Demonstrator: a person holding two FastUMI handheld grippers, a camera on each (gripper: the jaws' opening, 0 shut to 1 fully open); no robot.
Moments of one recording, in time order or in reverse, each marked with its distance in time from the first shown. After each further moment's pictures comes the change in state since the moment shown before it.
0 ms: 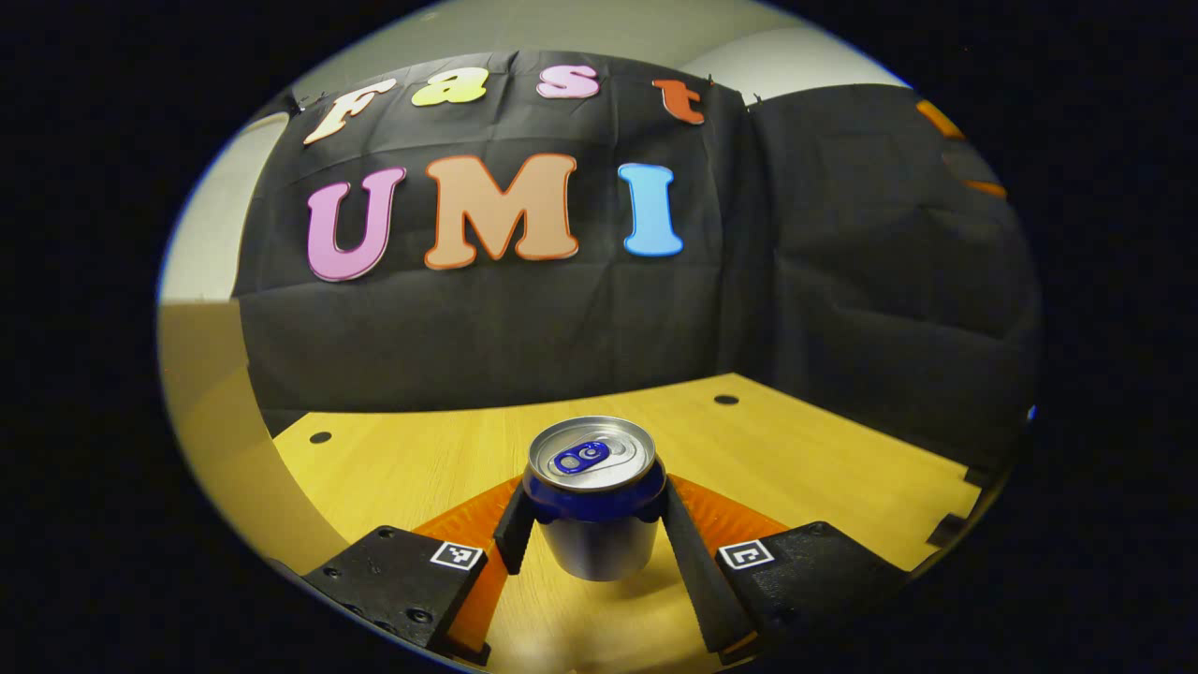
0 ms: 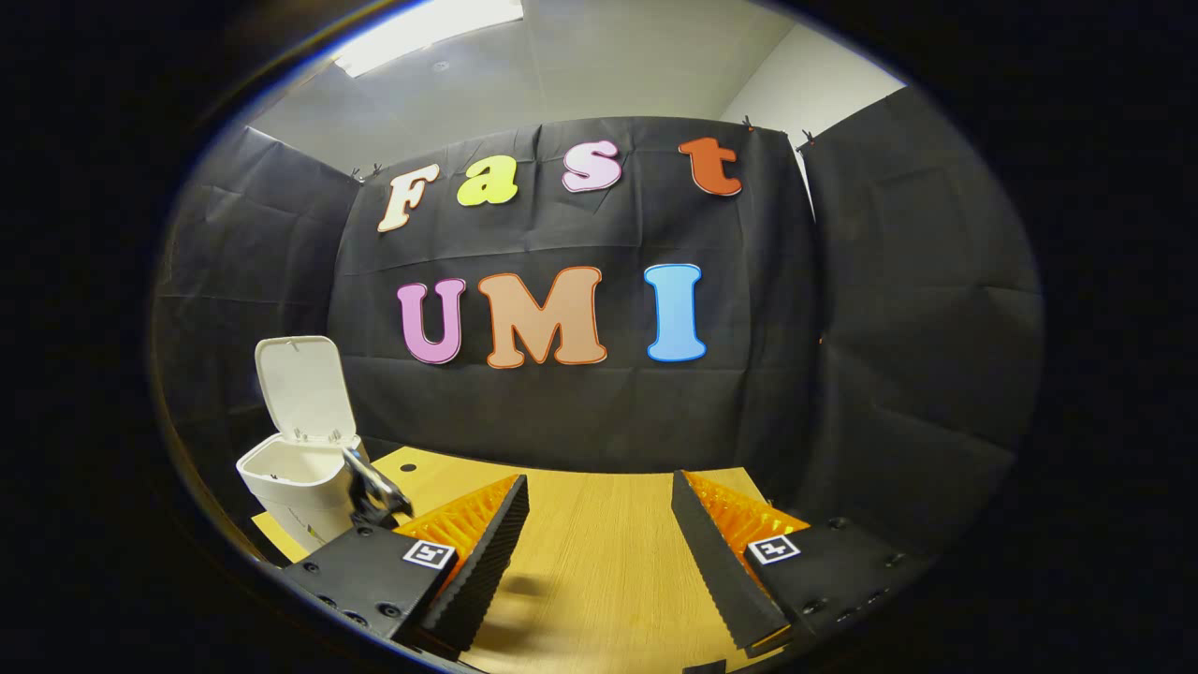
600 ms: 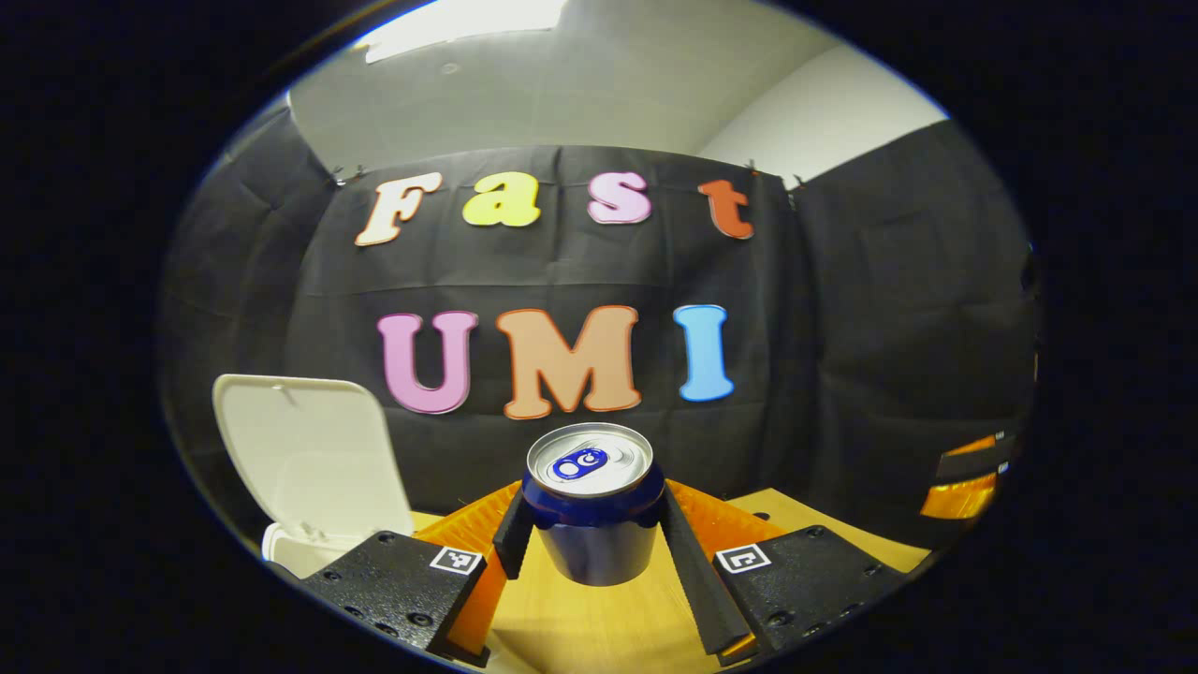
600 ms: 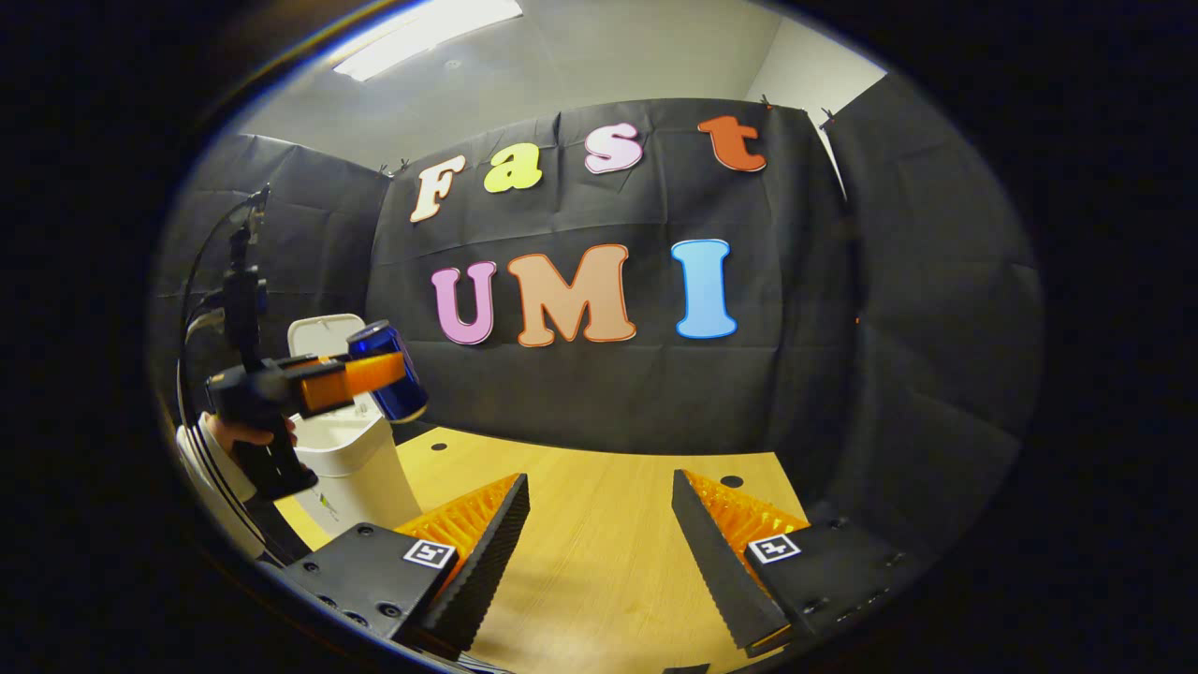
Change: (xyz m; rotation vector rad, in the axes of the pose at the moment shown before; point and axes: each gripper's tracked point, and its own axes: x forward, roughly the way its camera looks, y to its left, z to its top) left arm -0.102 0.087 0.208 -0.004 -0.215 0.269; right arm 0.003 -0.018 -0.035 -0.014 0.059 0.169
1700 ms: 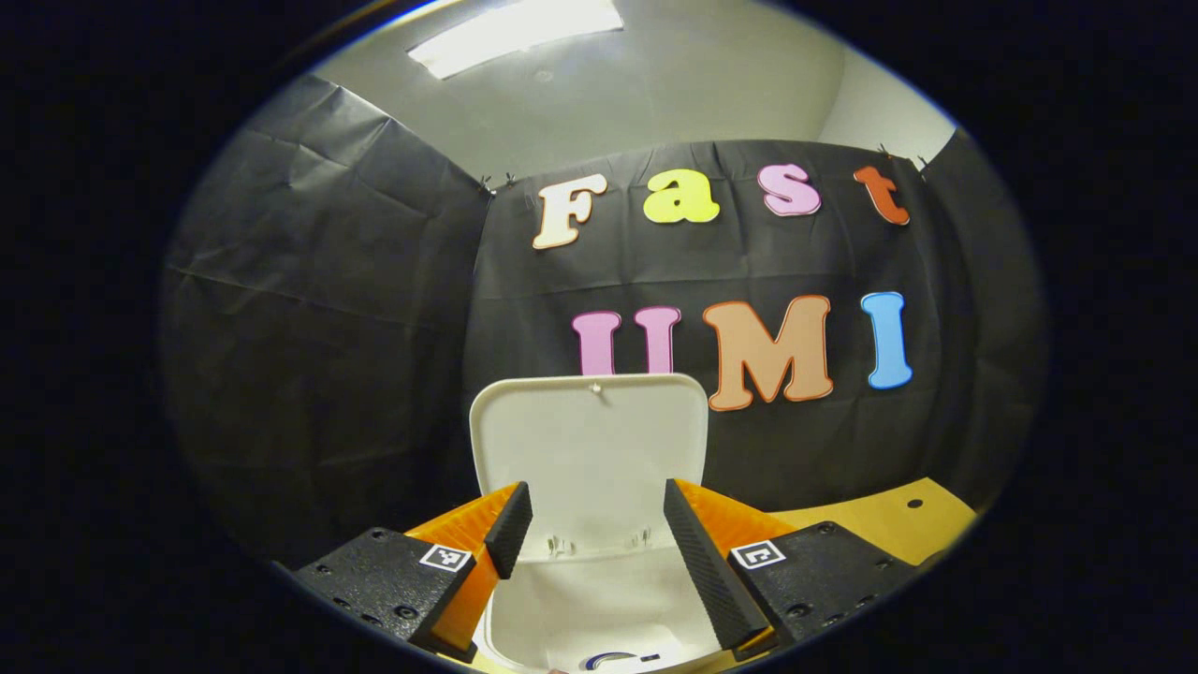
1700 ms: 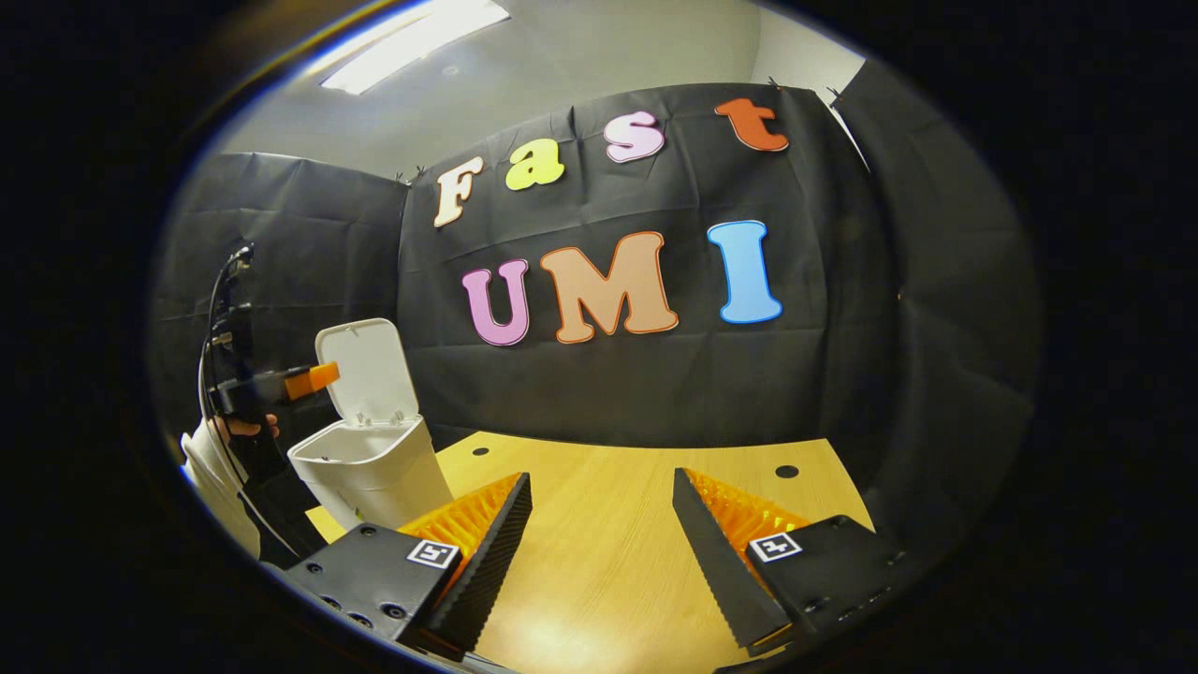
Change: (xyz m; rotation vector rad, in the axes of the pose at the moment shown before) left arm -0.050 0.178 0.007 0.058 -0.024 0.406; right arm 0.029 0.040 -0.005 0.047 0.014 0.087
